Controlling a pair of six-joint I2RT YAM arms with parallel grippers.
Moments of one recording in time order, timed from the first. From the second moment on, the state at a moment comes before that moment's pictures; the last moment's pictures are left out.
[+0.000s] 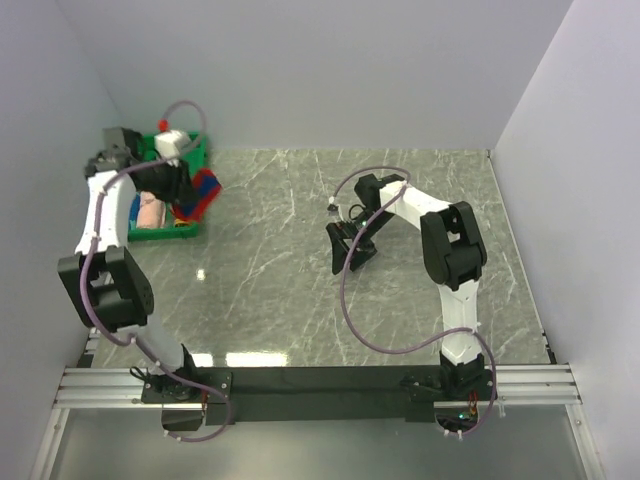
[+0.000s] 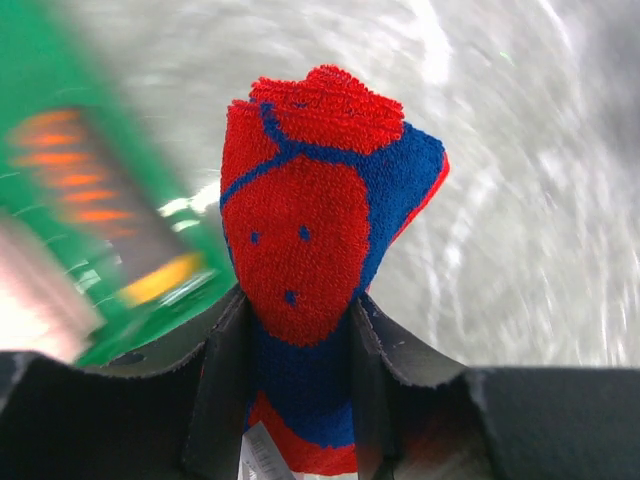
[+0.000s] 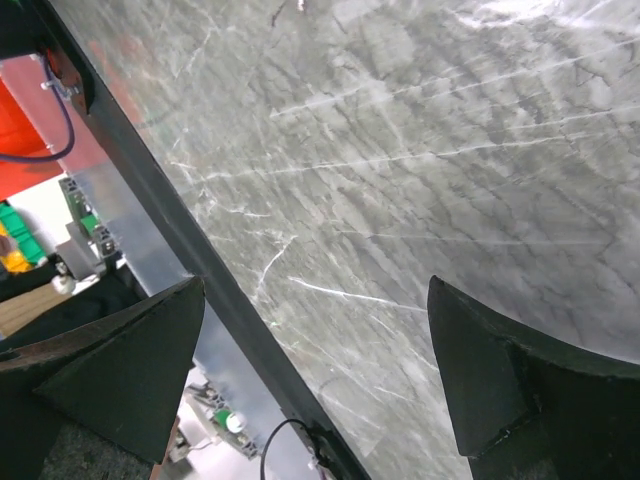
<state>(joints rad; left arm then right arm) 0.22 1.68 1.56 -0.89 0.68 0.49 0.40 2.15 1.61 -1.09 -0.77 -0.25</state>
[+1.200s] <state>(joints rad) 0.17 2.06 1.61 -0.48 -0.22 0.16 0.39 2.15 1.60 -1.08 -0.77 -0.25</state>
